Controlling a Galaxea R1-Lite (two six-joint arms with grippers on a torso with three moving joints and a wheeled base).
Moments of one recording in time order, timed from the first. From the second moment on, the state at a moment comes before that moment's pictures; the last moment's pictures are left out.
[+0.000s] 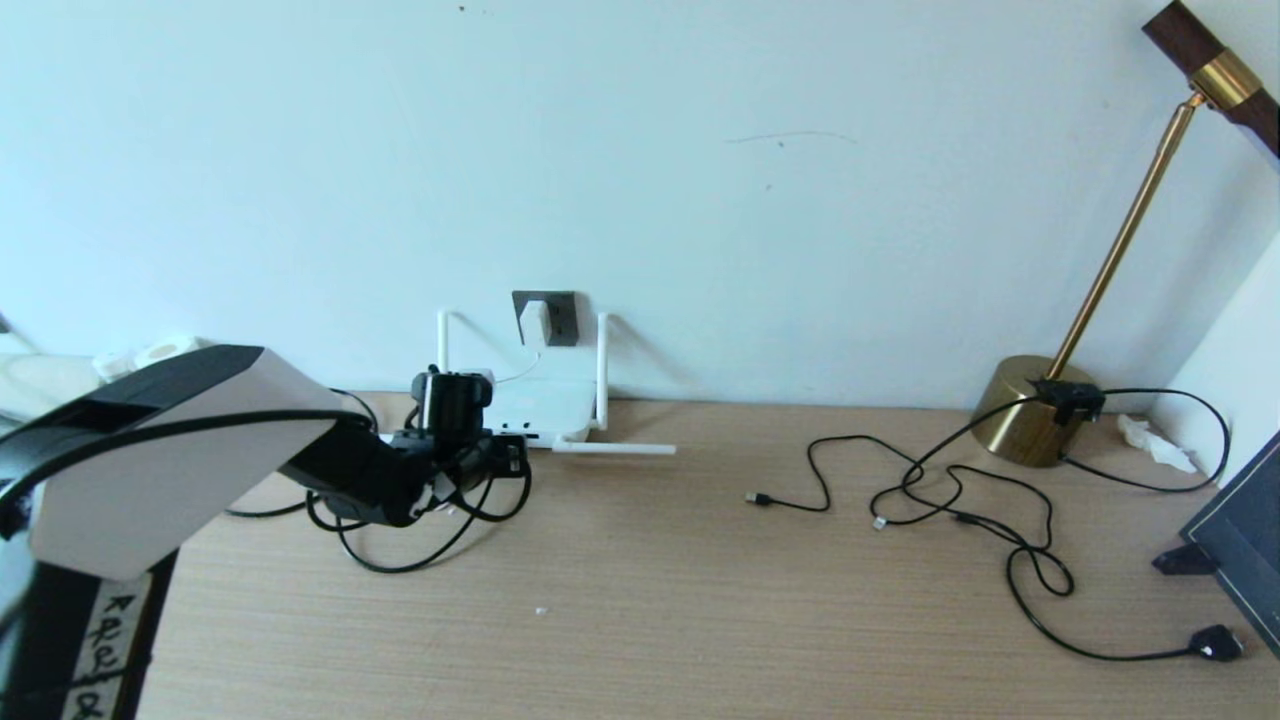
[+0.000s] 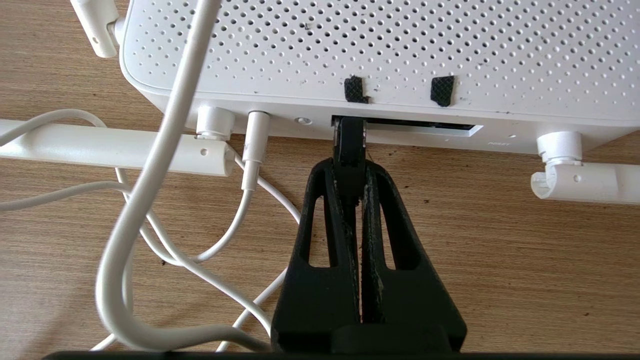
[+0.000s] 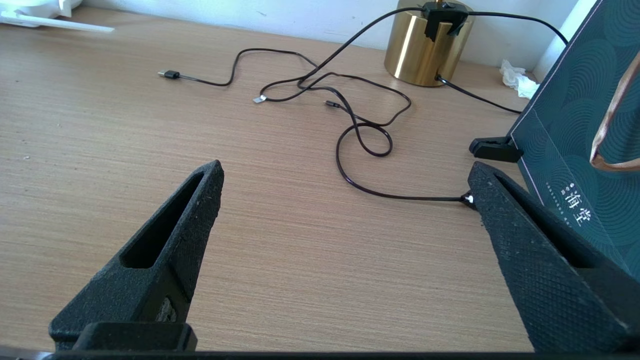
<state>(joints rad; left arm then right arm) -0.23 2.32 -1.26 -0.58 0.22 -0.07 0.01 0.00 0.00 0.00 0.02 -0.09</state>
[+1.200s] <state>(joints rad) -0.23 2.35 -1.28 -0.57 0.21 -0.07 0.01 0.00 0.00 0.00 0.02 -0.09</state>
